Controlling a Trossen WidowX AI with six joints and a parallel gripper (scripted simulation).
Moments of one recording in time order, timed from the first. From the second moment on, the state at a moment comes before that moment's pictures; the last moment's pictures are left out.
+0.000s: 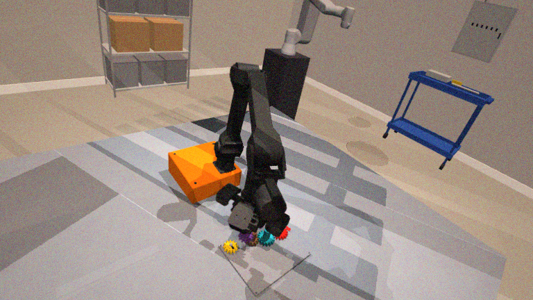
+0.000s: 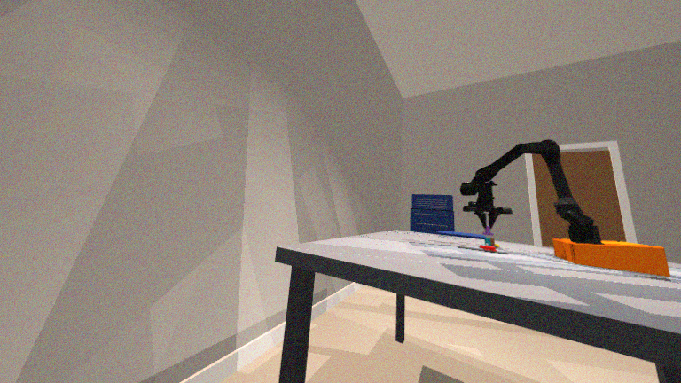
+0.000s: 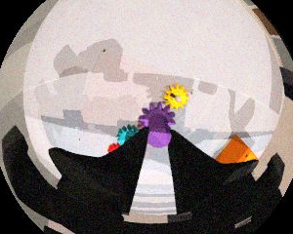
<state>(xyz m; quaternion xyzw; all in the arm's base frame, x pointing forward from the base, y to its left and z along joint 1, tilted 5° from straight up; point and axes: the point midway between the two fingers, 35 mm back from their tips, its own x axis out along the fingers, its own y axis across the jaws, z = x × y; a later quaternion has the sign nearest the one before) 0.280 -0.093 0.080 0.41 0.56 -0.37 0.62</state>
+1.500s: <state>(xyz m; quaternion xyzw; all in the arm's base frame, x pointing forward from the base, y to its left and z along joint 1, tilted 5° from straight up) 0.286 -0.093 0.037 0.48 0.51 -0.44 0.56</state>
